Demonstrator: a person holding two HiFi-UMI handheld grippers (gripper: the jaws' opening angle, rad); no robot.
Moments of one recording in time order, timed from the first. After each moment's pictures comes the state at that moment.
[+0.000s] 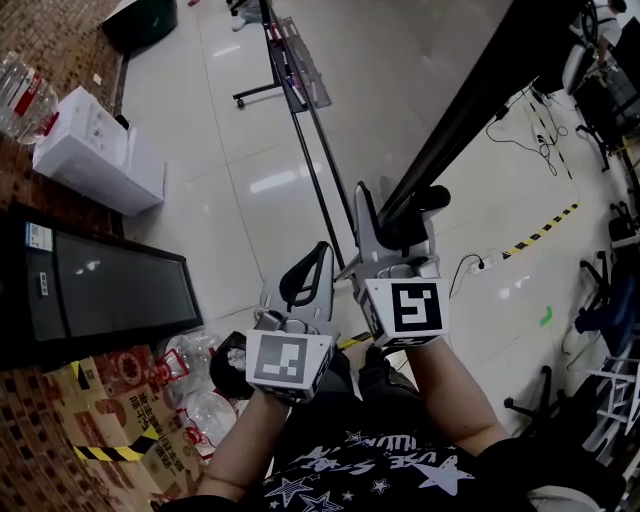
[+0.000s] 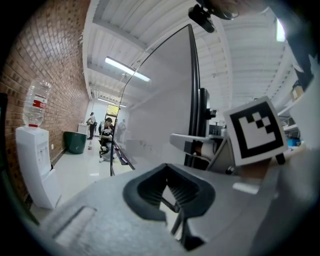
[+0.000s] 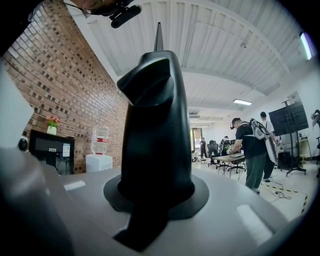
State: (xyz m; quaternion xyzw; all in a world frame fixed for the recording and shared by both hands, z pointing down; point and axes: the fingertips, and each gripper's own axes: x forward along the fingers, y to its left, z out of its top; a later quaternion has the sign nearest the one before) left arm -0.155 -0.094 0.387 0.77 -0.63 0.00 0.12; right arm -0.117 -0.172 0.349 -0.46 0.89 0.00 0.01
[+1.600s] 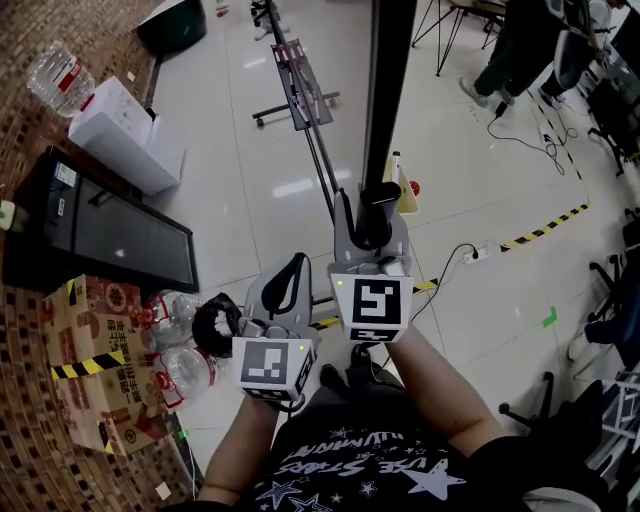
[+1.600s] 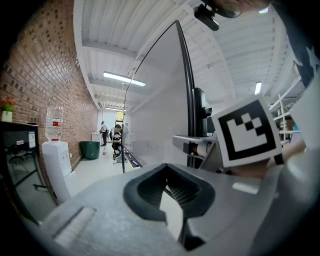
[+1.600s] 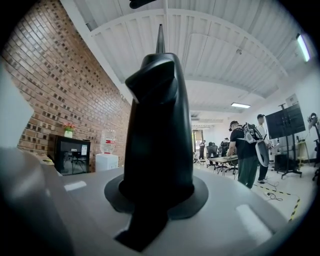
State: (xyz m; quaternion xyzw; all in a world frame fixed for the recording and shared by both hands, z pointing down) left arm -0.010 0.038 0.383 0.72 -0.69 0.05 0.09; right arm 0.023 -0.058 0.350 -0.43 0.90 0.02 0.02
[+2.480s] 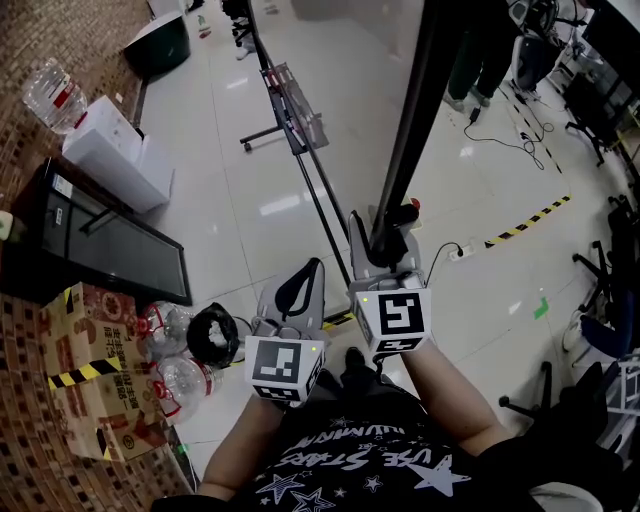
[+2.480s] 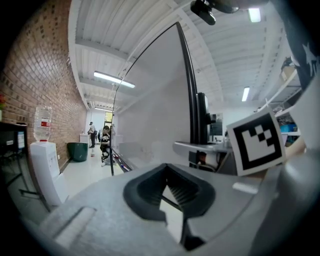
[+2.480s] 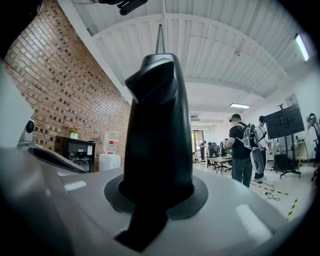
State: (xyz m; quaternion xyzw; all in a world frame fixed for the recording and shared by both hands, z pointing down) left arm 0.047 0.061 0.378 0.77 -0.64 0.04 0.07; right arm 0.086 -0.017 0.351 -0.43 0.90 0.02 0.02
